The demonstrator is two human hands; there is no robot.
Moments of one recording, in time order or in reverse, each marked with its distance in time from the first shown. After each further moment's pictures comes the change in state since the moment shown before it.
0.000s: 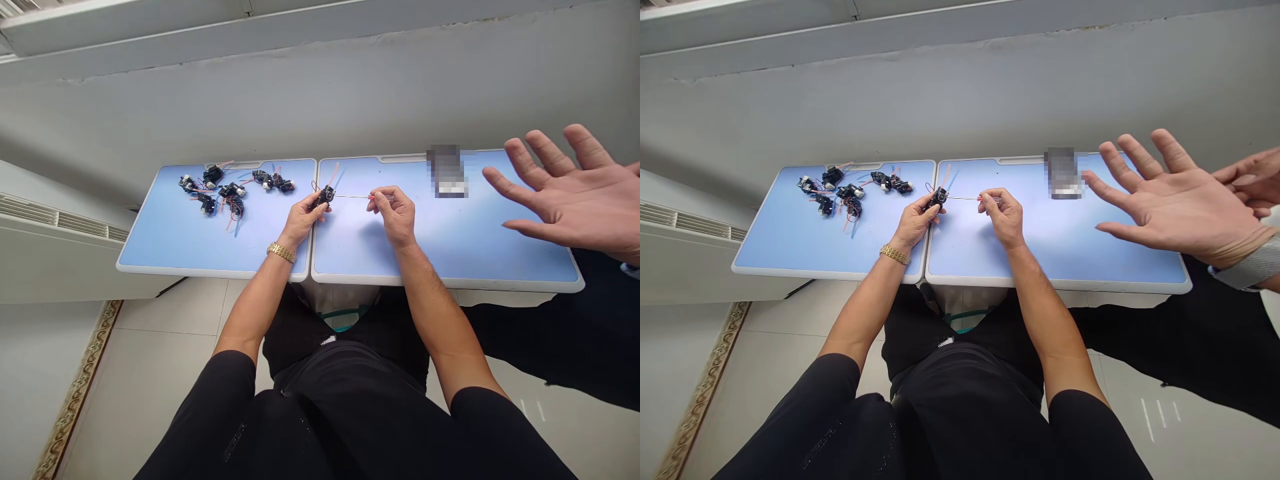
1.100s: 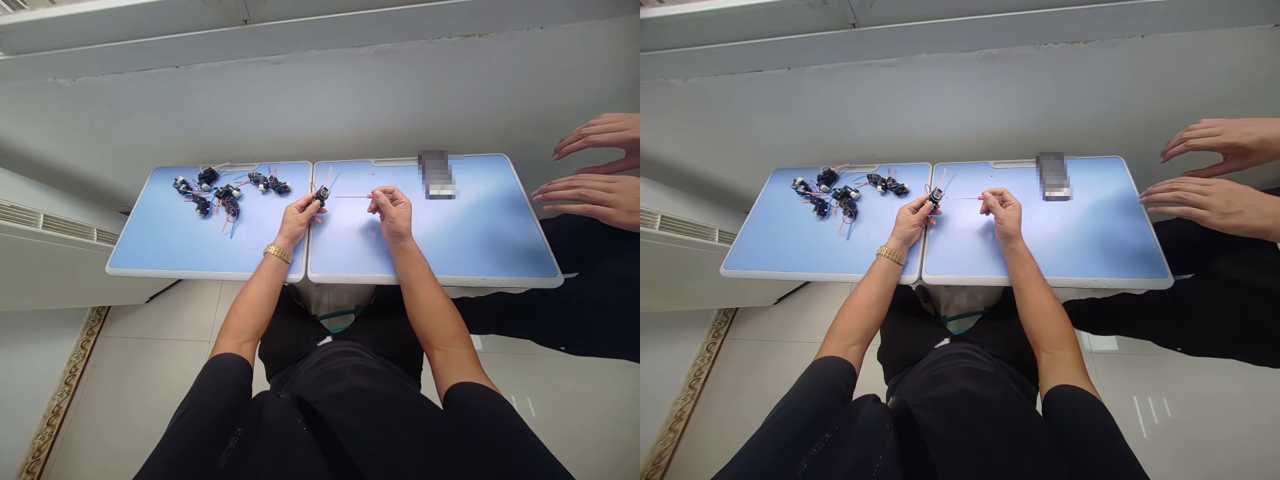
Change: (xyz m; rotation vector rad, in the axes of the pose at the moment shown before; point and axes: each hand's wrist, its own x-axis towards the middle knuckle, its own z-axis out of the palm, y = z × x) left_hand -0.002 0.008 0.003 -0.064 0.036 -0.045; right_hand 0.012 0.007 -0.005 0.096 0.062 0.144
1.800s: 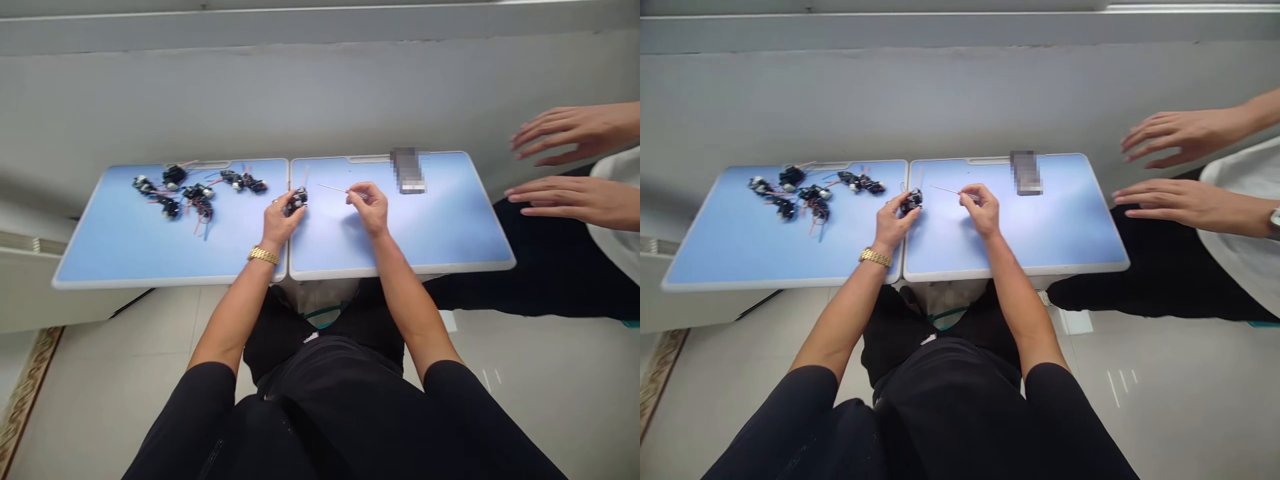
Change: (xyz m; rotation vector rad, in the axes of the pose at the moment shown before) left_hand -0.003 -0.003 0.006 0.493 0.179 0.319; right_hand 0.005 0.005 -0.008 -0.139 0.019 -0.084
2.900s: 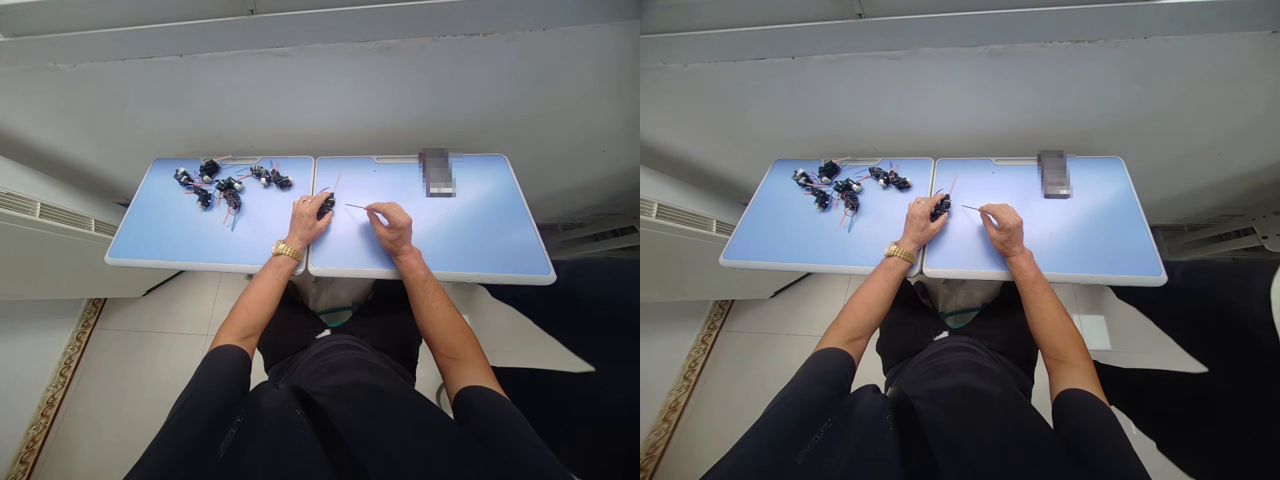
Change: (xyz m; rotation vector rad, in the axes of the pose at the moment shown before) left_hand -0.014 -0.001 0.007 0.709 -0.184 0.224; right_hand -0.039 0.010 -0.019 -0.707 -0.067 -0.712
